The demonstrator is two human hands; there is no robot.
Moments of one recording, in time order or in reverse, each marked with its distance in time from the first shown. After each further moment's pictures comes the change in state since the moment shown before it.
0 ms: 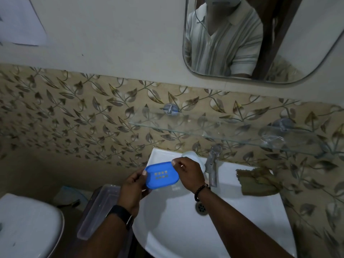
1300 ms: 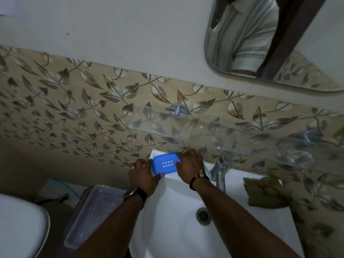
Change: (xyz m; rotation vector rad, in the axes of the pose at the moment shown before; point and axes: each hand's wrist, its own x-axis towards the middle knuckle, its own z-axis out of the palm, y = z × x) left_hand 0.133 -0.032 0.013 1.362 0.133 0.359; right_hand 0.084 0.031 0.029 -0.846 -0.165 -0.060
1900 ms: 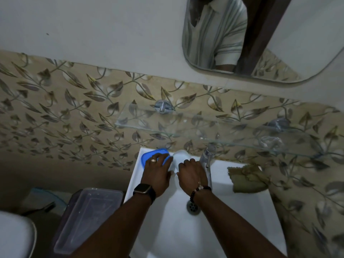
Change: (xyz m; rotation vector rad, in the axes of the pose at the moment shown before) left_hand -0.024 0.060 0.008 0.084 0.032 0.600; right_hand -0.073 0.015 -0.019 -0.252 -0.038 -0.003
